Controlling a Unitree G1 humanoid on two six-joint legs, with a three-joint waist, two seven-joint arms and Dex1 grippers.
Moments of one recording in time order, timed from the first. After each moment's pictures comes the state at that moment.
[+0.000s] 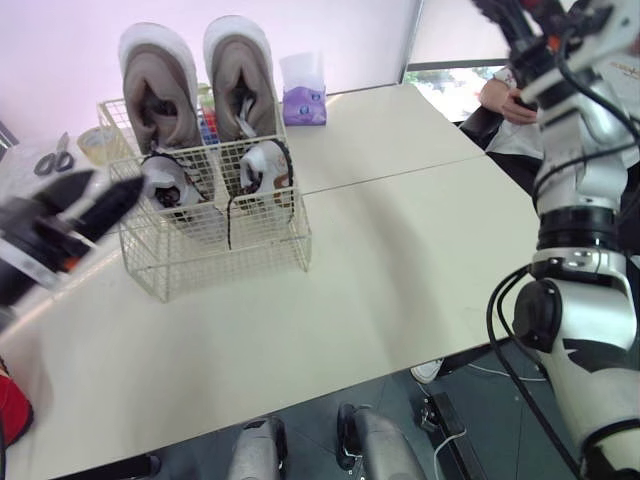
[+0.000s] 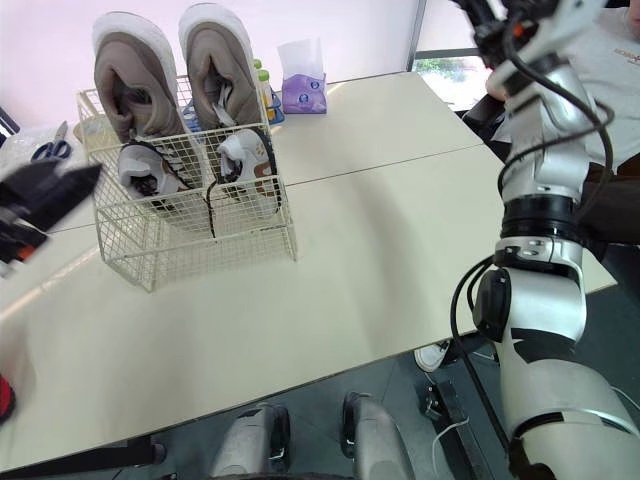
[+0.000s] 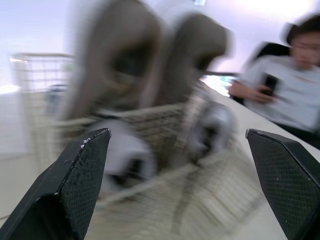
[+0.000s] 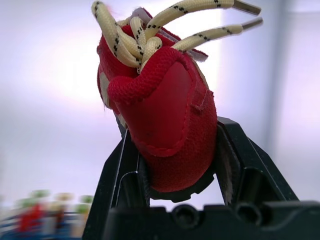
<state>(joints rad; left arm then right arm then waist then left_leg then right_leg) 0.07 1.03 0.92 -0.44 -1.67 0.75 -0.07 -1.23 -0.51 -0.18 0.52 0.40 -0.05 0.81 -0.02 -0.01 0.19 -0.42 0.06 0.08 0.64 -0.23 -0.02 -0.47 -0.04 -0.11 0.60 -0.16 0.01</state>
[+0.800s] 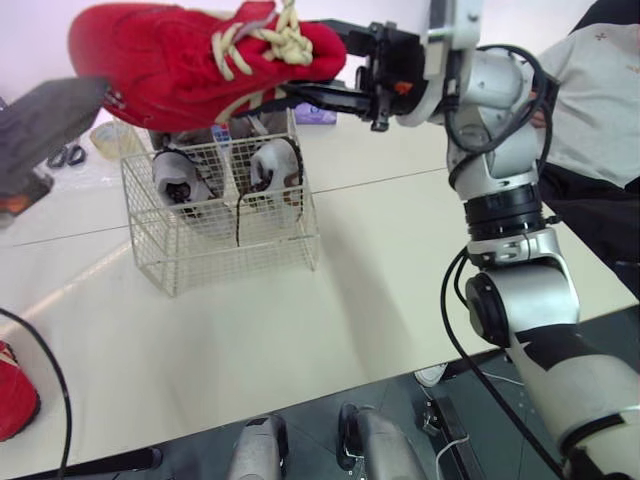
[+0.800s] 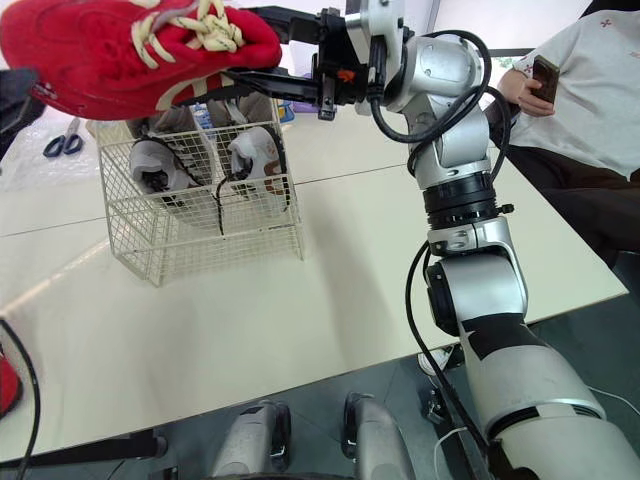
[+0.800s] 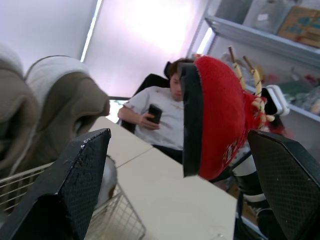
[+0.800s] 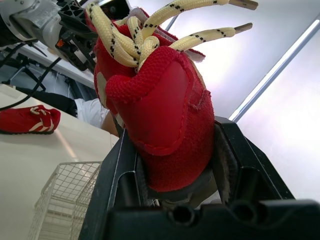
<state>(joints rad) -0.34 1.10 0.75 -0.28 -1.96 0.93 -0.21 -1.32 -0.32 0.03 0.47 0.41 -0.12 1.29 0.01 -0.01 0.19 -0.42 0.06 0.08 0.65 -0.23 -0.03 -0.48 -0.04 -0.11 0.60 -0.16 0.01</state>
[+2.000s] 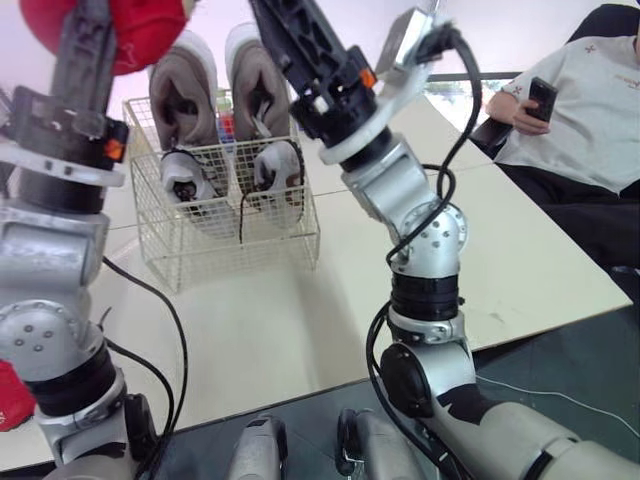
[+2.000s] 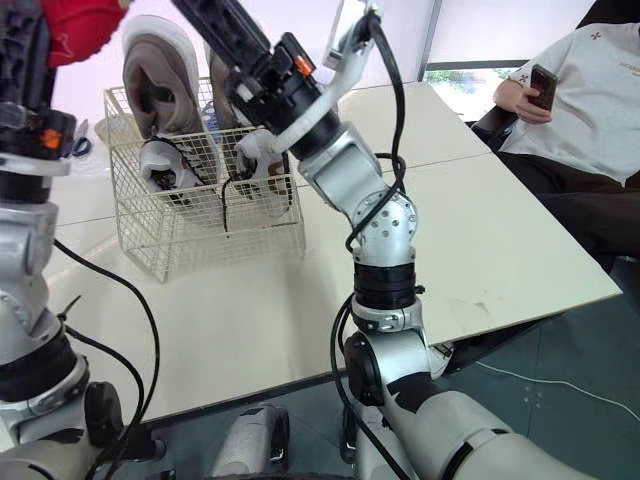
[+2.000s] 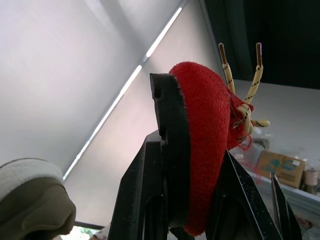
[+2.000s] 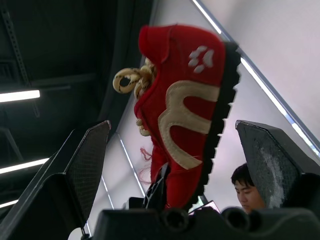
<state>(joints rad) -0.56 0.44 0.44 -0.54 -1.56 0.40 0.04 -1.04 0.19 -0.16 -0.01 1.14 0.59 0.39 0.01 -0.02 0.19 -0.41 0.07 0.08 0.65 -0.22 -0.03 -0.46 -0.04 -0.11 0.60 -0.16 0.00</state>
